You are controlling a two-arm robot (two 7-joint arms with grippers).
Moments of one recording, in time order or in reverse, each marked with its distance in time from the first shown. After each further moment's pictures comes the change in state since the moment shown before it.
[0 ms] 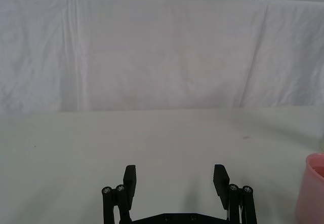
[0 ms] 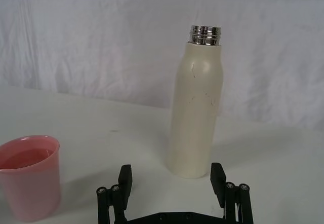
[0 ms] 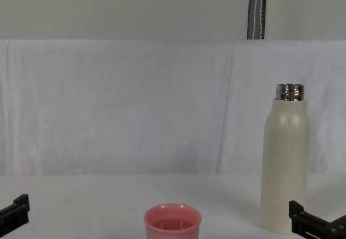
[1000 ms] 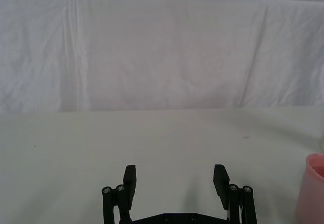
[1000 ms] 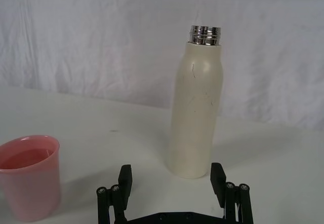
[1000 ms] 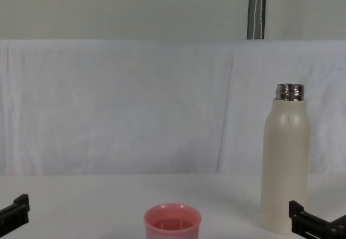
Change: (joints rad) left arm 0.000 0.000 0.000 0.000 0.000 0.000 0.000; right arm 0.000 0.000 0.000 0.000 0.000 0.000 0.000
